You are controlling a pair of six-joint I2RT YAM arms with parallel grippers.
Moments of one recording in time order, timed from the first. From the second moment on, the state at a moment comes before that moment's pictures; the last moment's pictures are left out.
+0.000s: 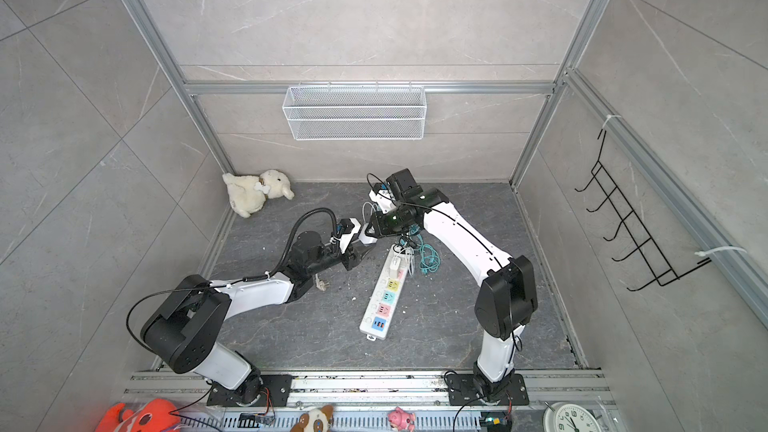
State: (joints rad) left arm -0.61 1.57 0.71 0.70 0.41 0.11; right arm 0.53 1.81 1.72 -0.89 -0.46 0.22
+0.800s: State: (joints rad) left arm -0.63 1.34 0.73 0.30 0.21 0.17; right arm 0.38 1.76 1.73 -0.89 -0.41 0.29
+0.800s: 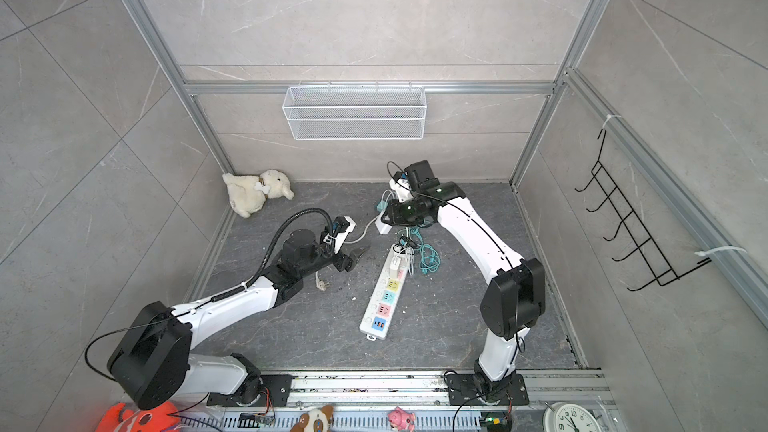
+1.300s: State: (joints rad) left arm -0.63 1.20 0.62 0.08 0.14 -0.04; right arm 0.26 1.43 1.47 -0.90 -0.39 0.30
